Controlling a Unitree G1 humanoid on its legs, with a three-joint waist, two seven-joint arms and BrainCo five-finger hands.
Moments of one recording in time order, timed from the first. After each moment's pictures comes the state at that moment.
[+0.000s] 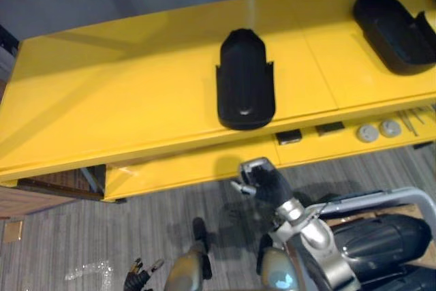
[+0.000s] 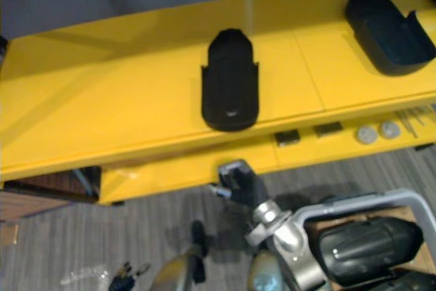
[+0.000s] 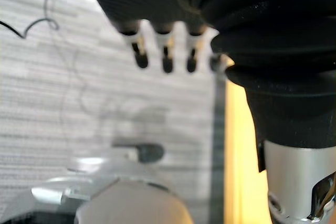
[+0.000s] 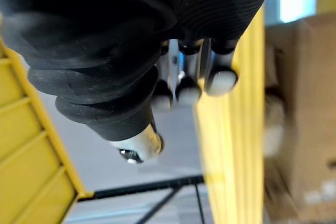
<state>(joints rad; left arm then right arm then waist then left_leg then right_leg) 0.21 0.15 -0.03 0.93 -0.39 -0.25 0.09 0.02 -0.27 0.40 -0.22 0.14 -0.32 0.06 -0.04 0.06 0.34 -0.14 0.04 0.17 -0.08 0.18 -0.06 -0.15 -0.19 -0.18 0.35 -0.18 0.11</state>
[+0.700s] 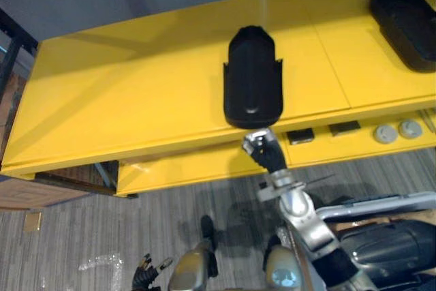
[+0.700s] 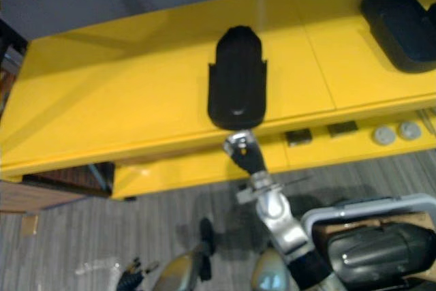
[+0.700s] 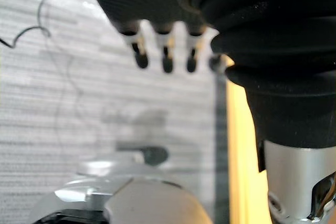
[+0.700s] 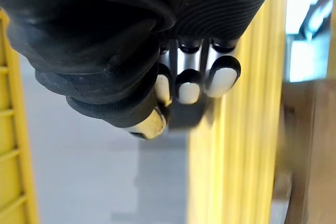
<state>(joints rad) 0.20 0.14 -0.06 0.96 -0.36 -0.25 0.10 -0.21 -0.23 0.33 0.04 0.02 -0.24 -0.24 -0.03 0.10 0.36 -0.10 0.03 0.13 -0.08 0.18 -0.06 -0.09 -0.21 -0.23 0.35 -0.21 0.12</state>
